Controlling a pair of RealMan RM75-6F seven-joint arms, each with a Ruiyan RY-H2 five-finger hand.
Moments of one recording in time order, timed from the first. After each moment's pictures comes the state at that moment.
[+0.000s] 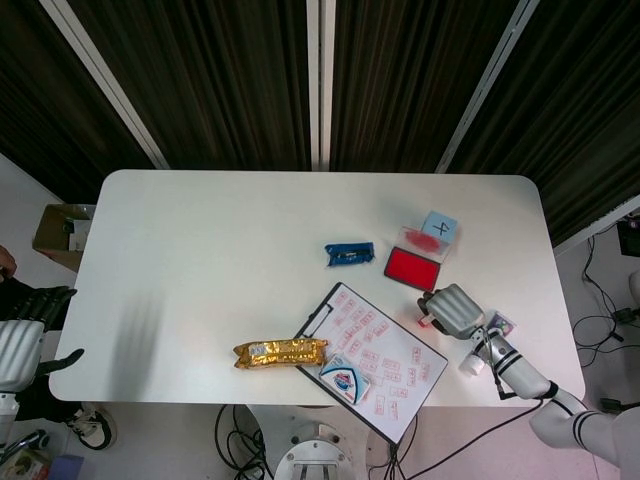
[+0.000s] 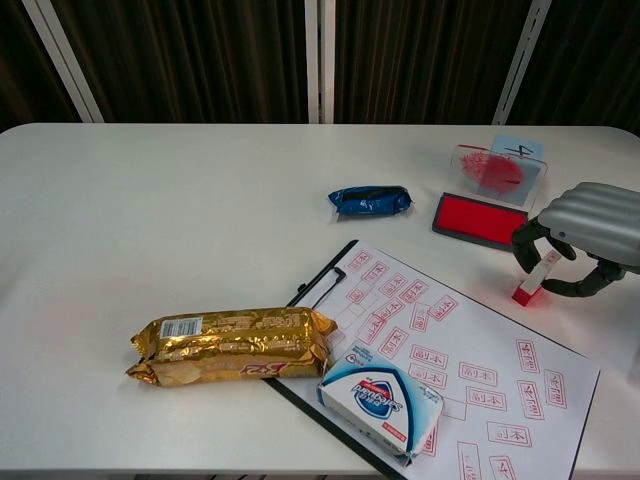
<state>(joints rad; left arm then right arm) -0.05 -1.12 0.00 -1.49 1.55 1.51 -0.09 0.56 -1.57 -0.11 -0.99 -1.67 1.08 0.04</state>
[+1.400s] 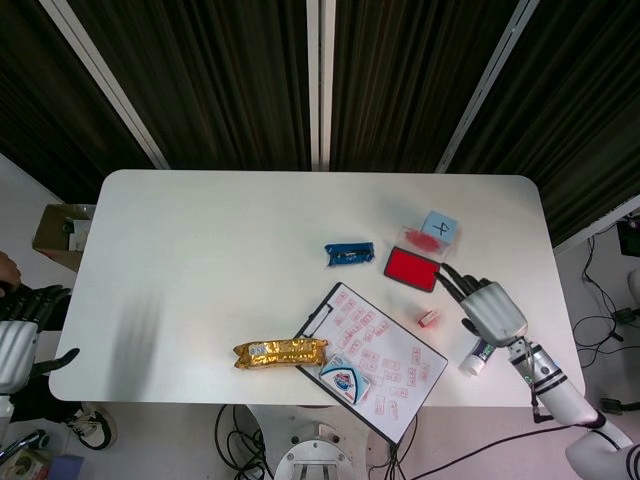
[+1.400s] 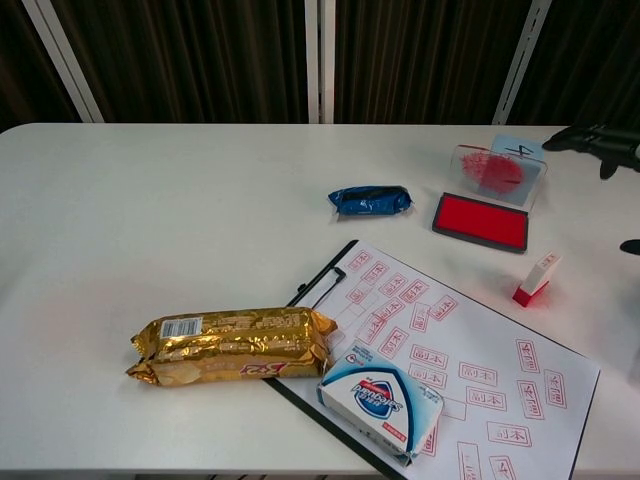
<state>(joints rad) -0.04 -1.11 0.00 -1.50 1.56 1.54 -0.09 0.43 -1.30 -0.08 -1.35 -1.63 1.32 -0.16</state>
